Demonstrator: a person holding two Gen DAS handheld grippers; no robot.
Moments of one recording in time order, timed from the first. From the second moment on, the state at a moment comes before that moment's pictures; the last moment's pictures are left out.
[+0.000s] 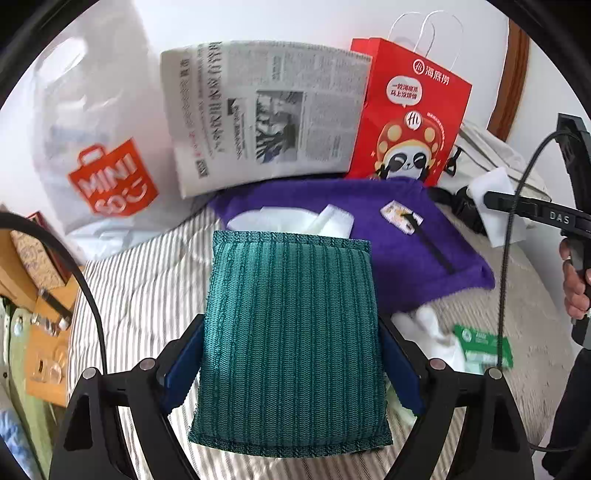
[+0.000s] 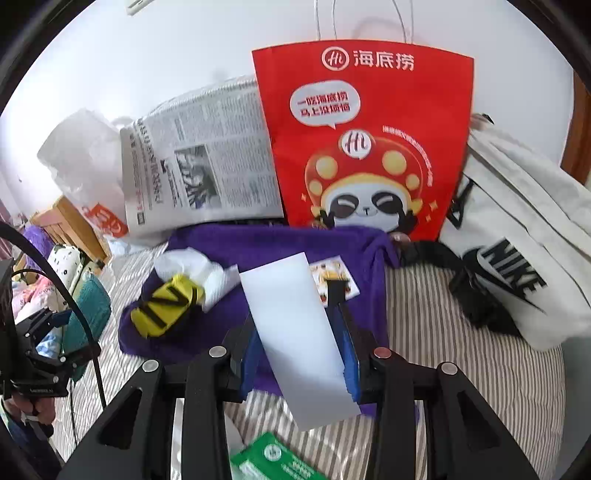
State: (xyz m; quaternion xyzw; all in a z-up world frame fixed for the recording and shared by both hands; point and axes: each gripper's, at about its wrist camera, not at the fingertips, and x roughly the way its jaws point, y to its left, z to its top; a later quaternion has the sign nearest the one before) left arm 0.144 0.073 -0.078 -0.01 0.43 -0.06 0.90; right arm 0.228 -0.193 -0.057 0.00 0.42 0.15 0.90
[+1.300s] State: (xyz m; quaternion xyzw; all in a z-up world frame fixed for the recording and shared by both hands) left arm 0.281 0.053 -0.100 -0.02 0.46 -0.06 0.89; right arm 0.304 -0.161 -0.151 -0.05 0.52 0.15 0.84
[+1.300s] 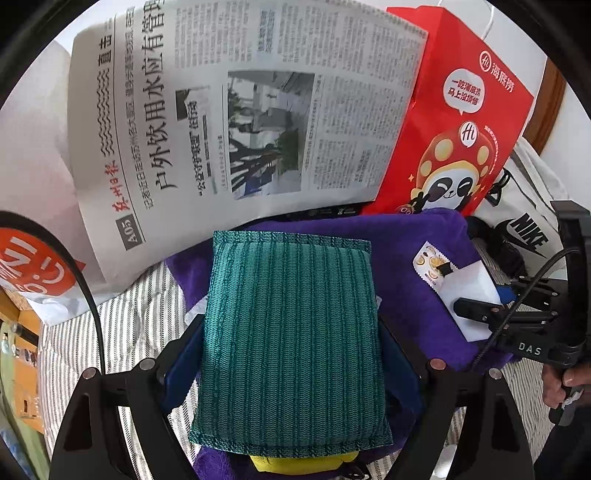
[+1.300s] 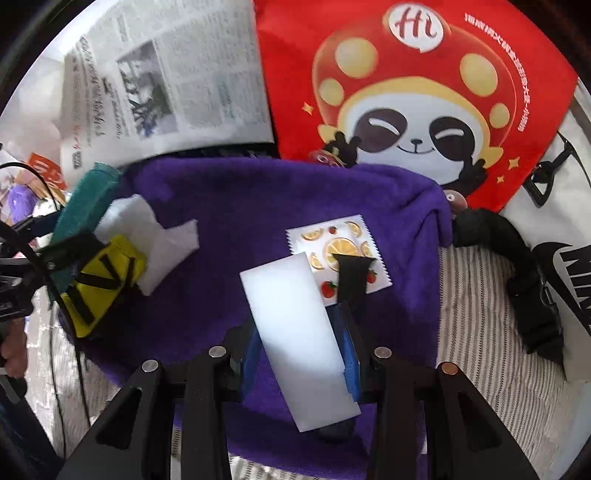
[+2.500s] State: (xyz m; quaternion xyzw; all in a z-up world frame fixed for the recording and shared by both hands) left arm 0.325 0.010 -0.158 0.01 0.51 -0.03 0.86; right arm 0.294 -0.188 -0.096 -0.04 0.45 0.14 0.88
